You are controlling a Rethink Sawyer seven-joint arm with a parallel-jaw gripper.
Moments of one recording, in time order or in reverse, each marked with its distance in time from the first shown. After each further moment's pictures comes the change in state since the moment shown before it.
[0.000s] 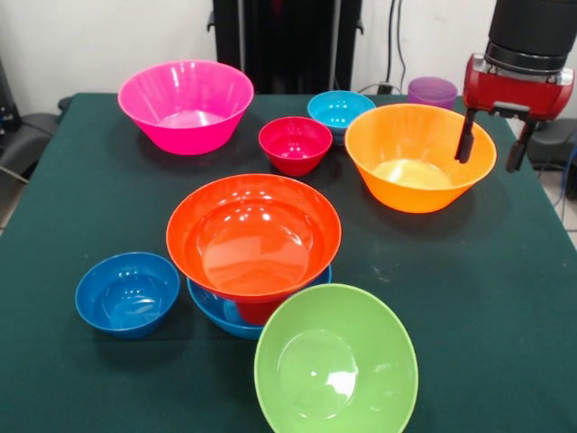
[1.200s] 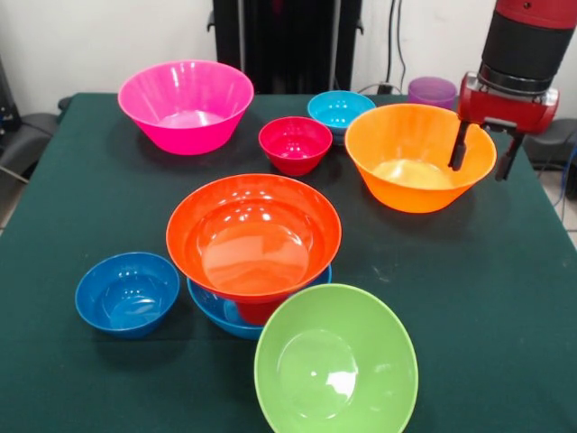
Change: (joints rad) arm 0.060 0.071 -0.044 0.052 0.088 -0.068 0.001
